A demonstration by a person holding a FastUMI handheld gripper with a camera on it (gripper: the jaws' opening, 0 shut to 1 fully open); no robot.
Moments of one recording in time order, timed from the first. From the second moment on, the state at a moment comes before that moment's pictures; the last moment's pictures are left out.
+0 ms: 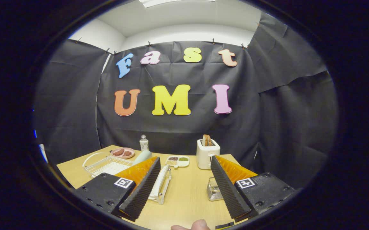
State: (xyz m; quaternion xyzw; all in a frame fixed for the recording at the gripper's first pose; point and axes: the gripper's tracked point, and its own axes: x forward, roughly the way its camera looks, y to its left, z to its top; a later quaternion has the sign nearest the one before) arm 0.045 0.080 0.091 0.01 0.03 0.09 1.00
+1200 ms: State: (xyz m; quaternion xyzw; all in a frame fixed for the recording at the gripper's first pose) arm 0.169 0.249 0.047 0.03 0.34 0.18 0.92
